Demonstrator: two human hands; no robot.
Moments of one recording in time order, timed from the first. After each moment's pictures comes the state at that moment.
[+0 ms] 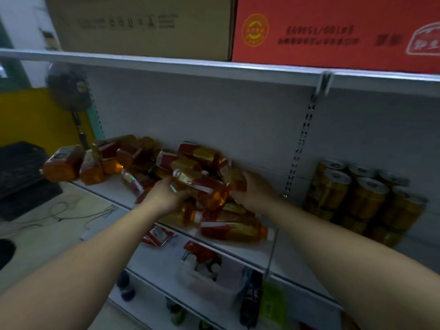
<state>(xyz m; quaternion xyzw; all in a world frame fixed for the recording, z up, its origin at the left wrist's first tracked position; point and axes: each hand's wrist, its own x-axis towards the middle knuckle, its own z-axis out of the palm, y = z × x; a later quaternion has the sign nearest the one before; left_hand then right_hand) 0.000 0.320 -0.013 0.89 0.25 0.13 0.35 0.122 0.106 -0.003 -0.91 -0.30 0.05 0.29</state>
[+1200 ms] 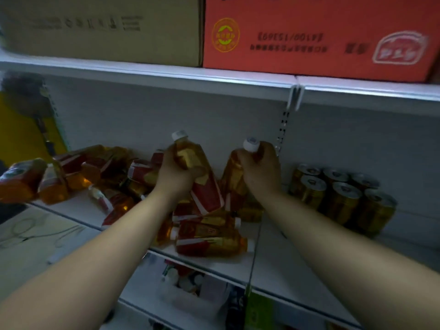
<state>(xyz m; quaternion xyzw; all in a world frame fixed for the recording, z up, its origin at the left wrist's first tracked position) 0.066 0.259 0.043 0.74 0.12 0.28 0.60 0.132 0.086 0.057 -0.75 -0.17 -0.13 0.62</state>
